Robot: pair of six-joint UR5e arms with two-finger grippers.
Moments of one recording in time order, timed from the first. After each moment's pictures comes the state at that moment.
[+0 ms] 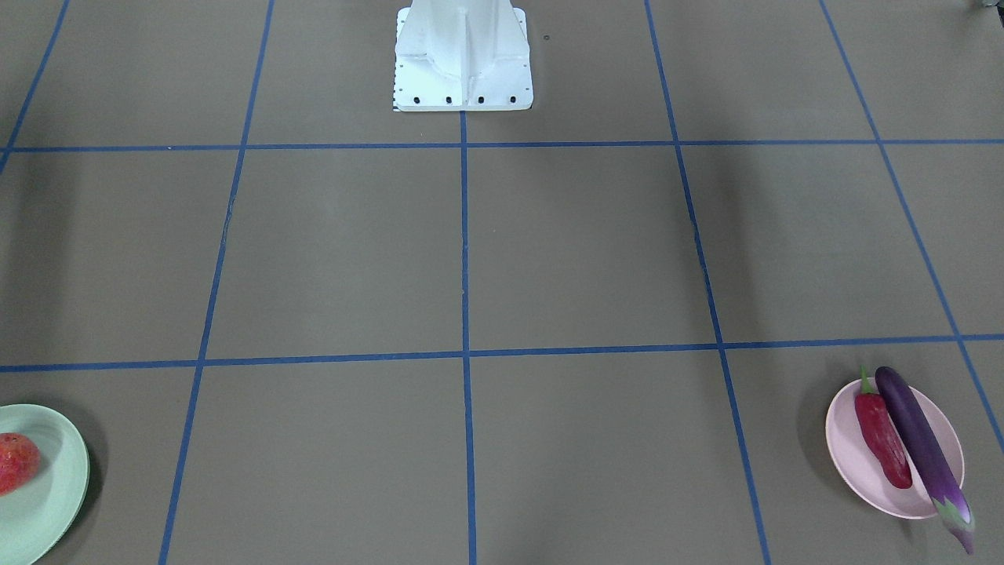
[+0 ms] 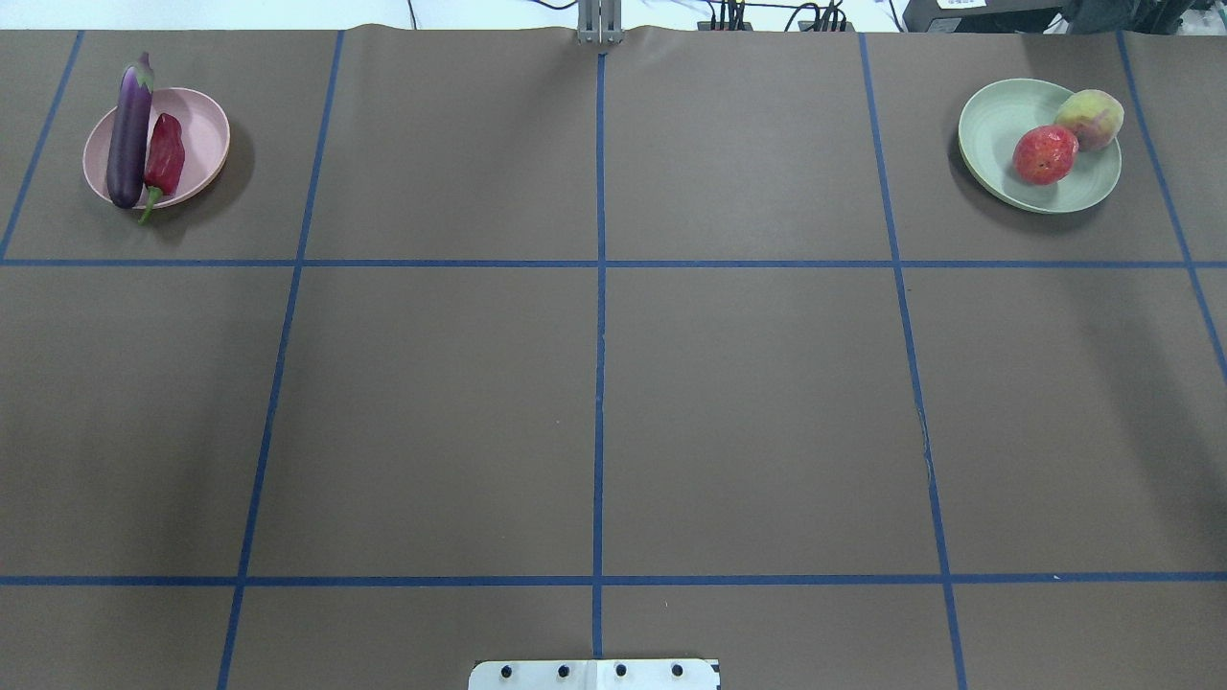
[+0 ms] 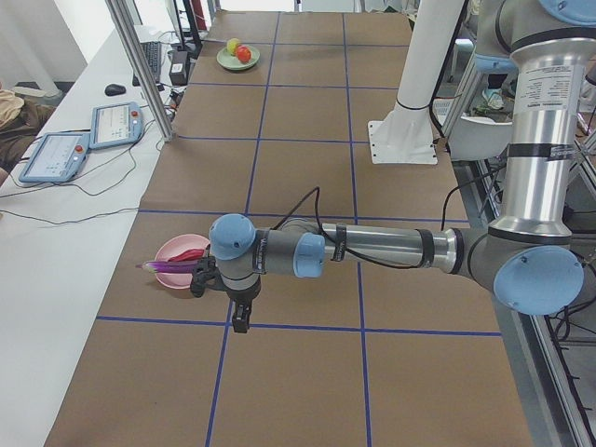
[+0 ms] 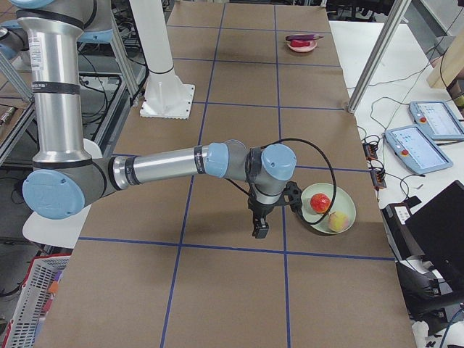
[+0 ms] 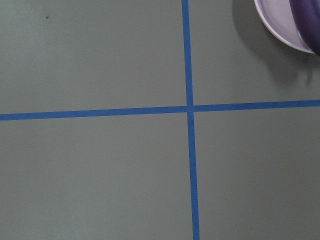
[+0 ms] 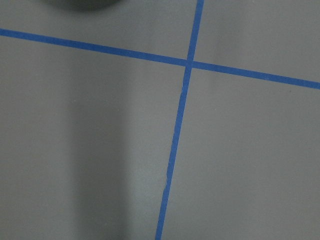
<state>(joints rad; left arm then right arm) -1.56 -1.62 -1.60 -1.56 -2.31 -0.01 1.56 -1.56 1.76 -1.91 2.31 -0.25</state>
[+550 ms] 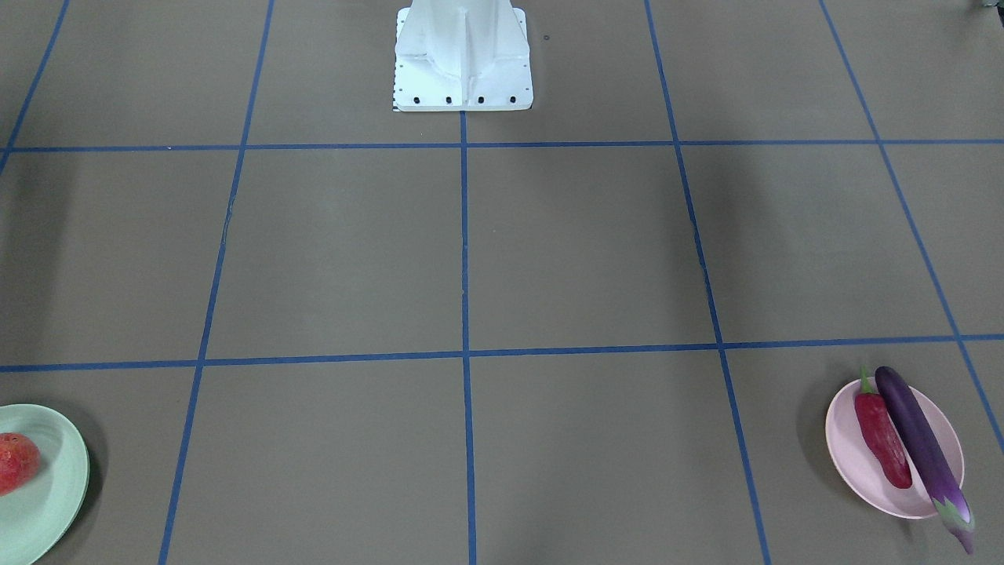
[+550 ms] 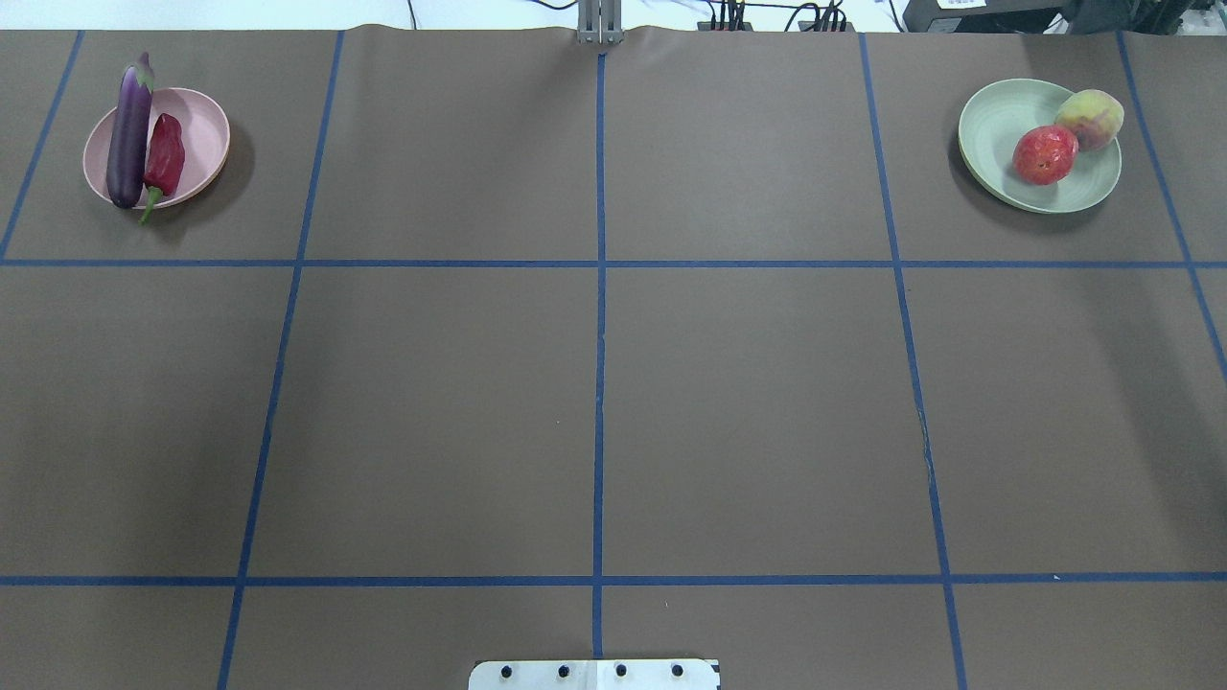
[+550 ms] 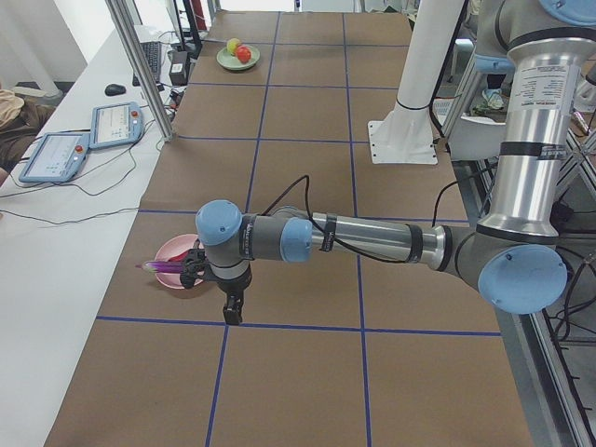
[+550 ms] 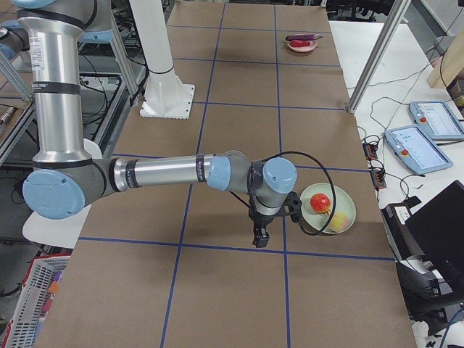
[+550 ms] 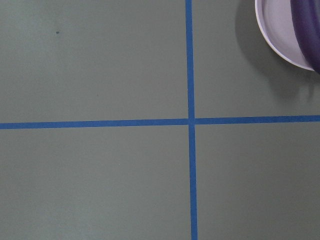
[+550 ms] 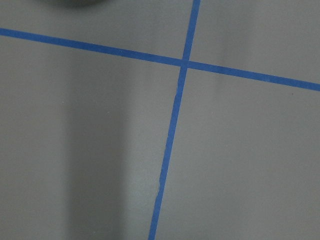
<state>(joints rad) -1.56 -1.65 -1.60 -1.50 -2.30 -0.01 1.55 -1.56 1.65 -1.78 2.31 -0.25</state>
